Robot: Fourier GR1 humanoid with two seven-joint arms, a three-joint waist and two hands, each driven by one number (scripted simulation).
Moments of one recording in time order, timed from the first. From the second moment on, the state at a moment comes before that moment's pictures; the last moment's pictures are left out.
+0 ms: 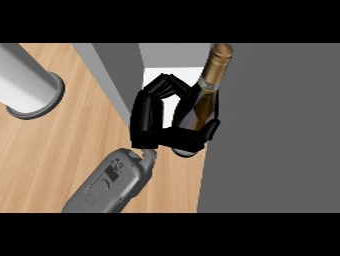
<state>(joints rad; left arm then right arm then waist) -0.56 0.00 -0.48 -1.37 0.32 0.63 -0.17 -0.10 -0.07 0.04 -2.49 -0.09 0.11 0.68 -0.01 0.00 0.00</state>
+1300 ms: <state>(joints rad) -0.64 0.01 -0.34 -1.01 0.37 0.54 -0.42 -0.08 -0.05 0.05 -2.49 -0.08 0.11 0.66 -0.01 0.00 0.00</state>
